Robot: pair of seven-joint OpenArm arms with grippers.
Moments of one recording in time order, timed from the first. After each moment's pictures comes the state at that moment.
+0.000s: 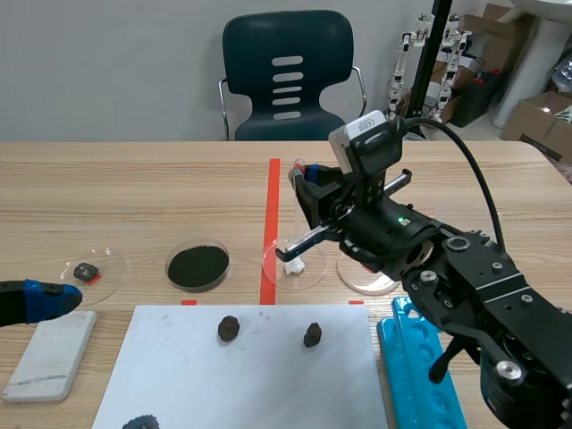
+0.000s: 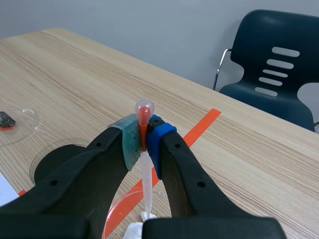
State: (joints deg) left arm 63.4 -19.2 -15.1 125.8 4.0 -40.0 -21.3; right arm 0.6 5.9 -11.8 73.7 -6.7 25.3 22.1
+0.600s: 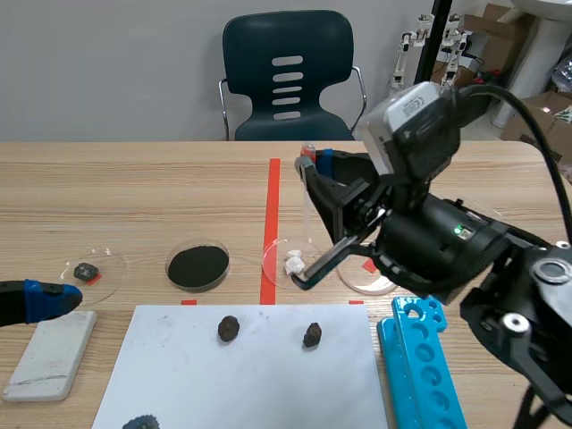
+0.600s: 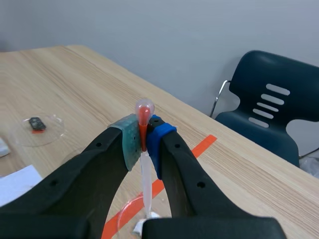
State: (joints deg) left arm 63.4 -19.2 -15.1 125.8 4.0 -40.0 -21.3; right arm -15.2 14.2 -11.6 99.0 -6.1 25.2 20.4
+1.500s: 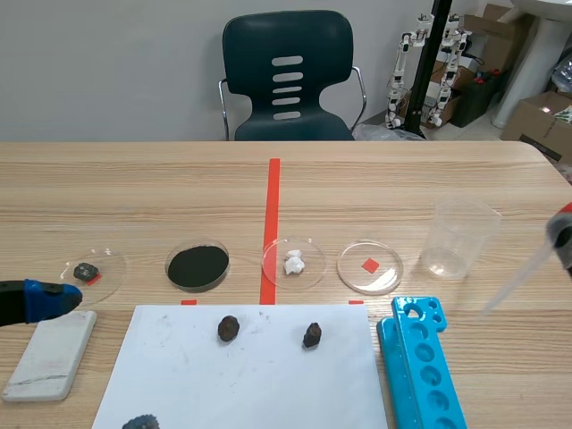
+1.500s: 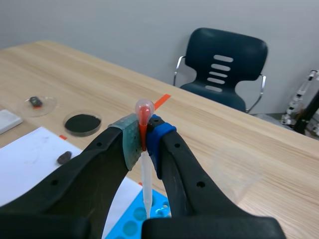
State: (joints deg) left arm 63.4 -19.2 -15.1 125.8 4.0 -40.0 -21.3; right arm -61.6 18.0 23.6 120.6 6.8 31.6 37.3
